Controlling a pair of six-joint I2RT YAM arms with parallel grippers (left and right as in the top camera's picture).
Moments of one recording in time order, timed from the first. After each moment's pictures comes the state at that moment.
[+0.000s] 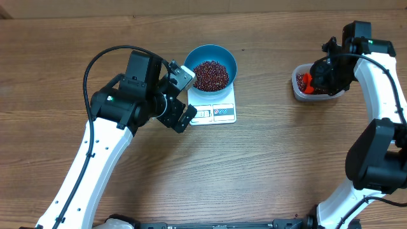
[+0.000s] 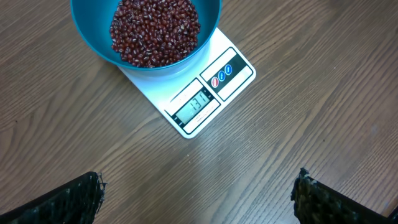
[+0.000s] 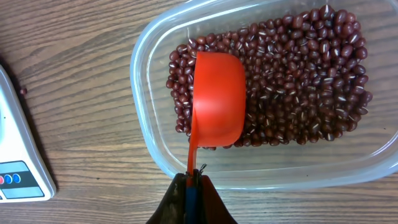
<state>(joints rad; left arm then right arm) -0.33 1.41 1.37 -1.00 0.26 0.29 -0.17 1.94 1.65 -1.10 -0.20 0.01</state>
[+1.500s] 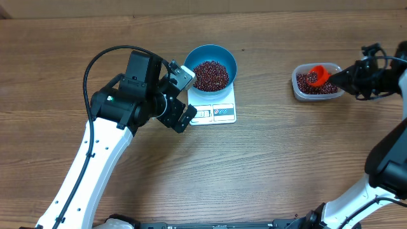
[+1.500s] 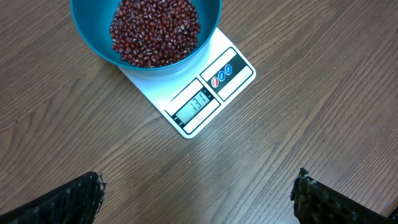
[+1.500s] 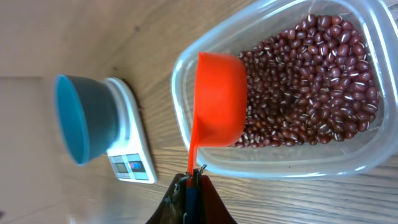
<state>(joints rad) -0.33 1.41 1.37 -1.00 0.26 0.29 -0.50 1.97 1.65 -1.12 -0.78 -0.08</state>
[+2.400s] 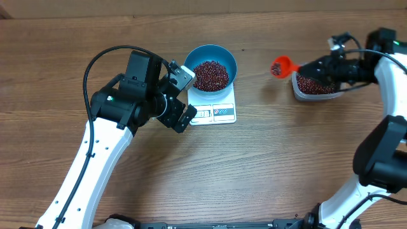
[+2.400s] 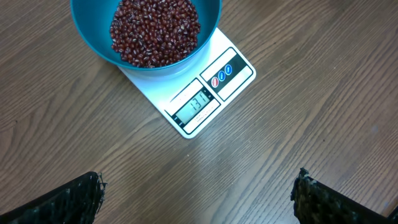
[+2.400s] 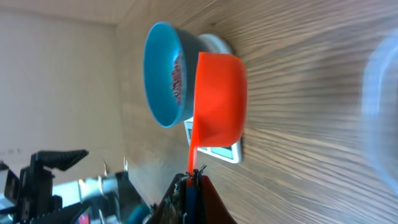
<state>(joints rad) -0.33 1.41 1.37 -1.00 0.26 0.29 -0.27 1.97 1.72 -1.23 -1.01 -0.11</state>
